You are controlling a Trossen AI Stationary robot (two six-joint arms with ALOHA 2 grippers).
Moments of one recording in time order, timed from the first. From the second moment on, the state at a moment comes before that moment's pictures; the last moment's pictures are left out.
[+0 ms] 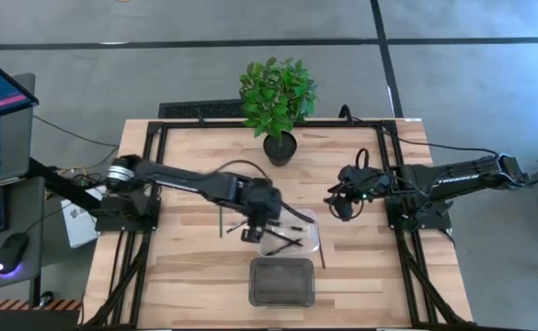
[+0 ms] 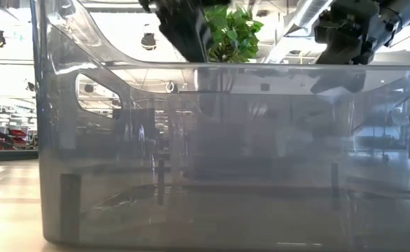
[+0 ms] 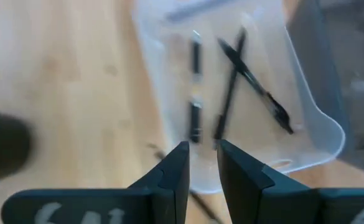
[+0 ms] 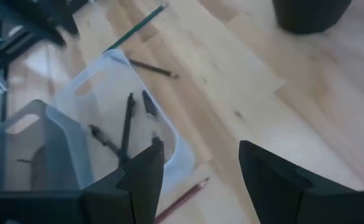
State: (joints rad) left arm -0.13 1.80 1.57 -0.85 -0.09 0.10; right arm 0.06 0.89 0.58 -0.41 0.10 0.59
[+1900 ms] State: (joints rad) left arm -0.12 0.79 0.58 -0.17 -0.48 0.00; right arm 0.59 1.70 0.91 -0.48 0.08 1.31
